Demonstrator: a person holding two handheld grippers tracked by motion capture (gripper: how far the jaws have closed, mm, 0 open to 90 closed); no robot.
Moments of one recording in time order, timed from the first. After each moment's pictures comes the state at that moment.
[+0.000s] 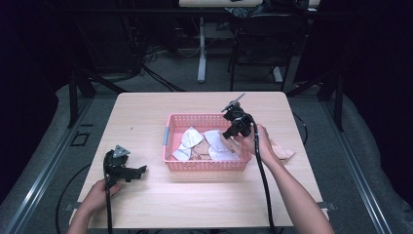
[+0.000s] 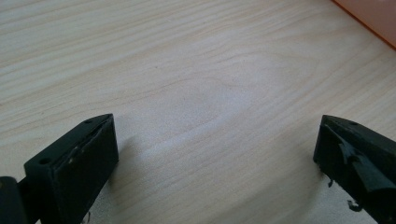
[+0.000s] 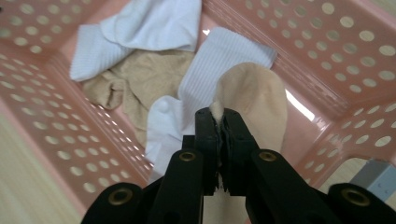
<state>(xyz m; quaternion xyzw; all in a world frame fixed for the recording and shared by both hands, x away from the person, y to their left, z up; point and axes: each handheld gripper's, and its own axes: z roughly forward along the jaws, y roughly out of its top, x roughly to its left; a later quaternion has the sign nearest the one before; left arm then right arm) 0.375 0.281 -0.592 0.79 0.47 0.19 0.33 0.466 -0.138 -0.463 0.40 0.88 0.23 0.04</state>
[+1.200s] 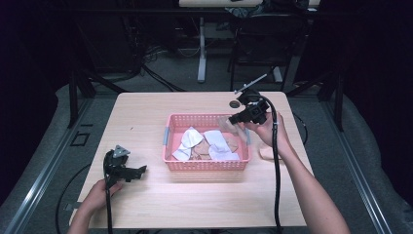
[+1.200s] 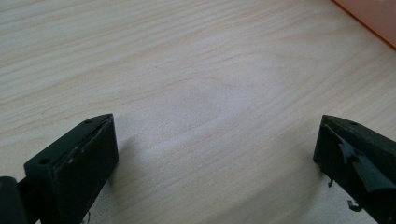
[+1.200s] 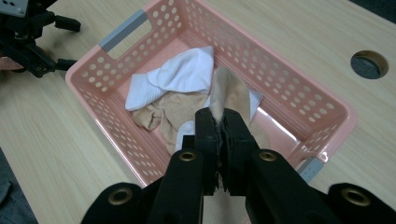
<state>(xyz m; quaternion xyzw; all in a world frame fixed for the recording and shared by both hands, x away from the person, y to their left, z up) 0.376 0.282 -0.592 0.80 0.47 0.19 0.33 0.442 -0.168 -0.380 0.39 0.87 0.31 0.06</state>
